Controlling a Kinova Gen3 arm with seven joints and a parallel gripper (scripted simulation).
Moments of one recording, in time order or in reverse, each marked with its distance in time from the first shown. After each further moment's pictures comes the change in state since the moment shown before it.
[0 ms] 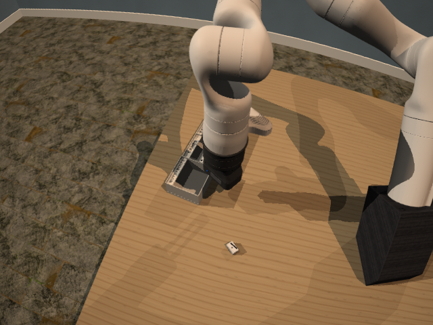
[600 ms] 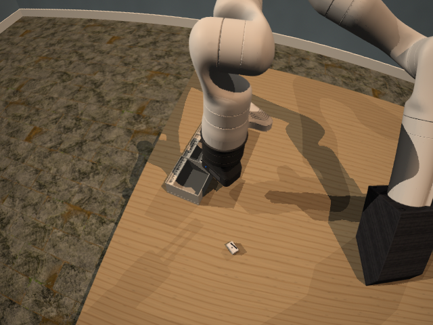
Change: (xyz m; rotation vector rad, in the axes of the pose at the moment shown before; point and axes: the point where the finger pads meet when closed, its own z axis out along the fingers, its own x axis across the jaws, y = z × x) arm -0.003 0.002 -0.012 -0.006 -0.008 0.001
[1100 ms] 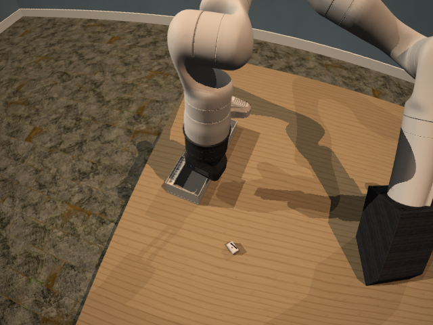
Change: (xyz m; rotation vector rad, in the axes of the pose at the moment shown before) arm -0.032 0.021 -0.007 -0.004 -0.015 -0.294
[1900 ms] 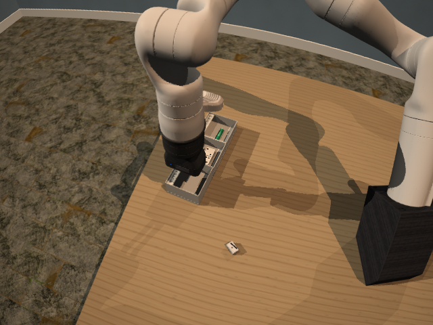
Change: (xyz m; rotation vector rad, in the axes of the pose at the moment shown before) arm -0.041 0.014 0.002 0.000 0.014 -0.122
